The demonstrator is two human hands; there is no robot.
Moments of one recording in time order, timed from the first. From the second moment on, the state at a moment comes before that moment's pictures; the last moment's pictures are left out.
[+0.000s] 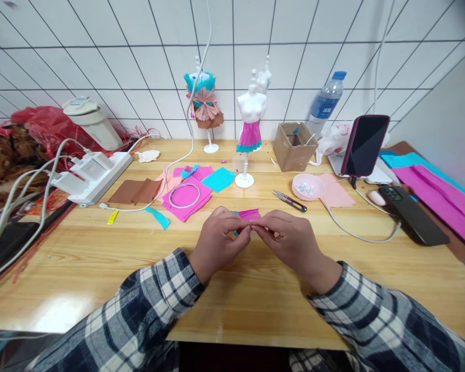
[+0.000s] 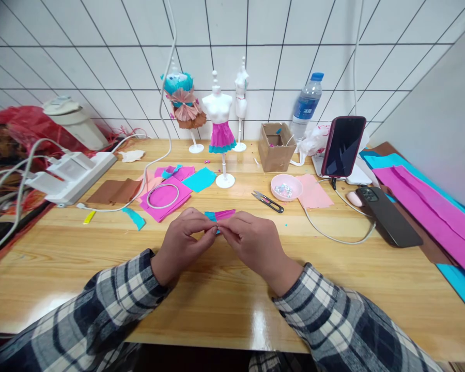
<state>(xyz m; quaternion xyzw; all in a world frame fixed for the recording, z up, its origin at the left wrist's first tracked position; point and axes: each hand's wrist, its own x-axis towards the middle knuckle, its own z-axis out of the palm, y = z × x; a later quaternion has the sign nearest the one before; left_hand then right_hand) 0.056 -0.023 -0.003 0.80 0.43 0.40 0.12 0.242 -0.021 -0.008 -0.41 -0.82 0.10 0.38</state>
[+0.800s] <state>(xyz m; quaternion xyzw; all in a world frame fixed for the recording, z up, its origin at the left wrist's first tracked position) 0.055 -0.029 0.001 0.86 0.38 0.33 0.04 0.240 -0.021 -0.005 -0.46 -0.77 0.16 0.42</state>
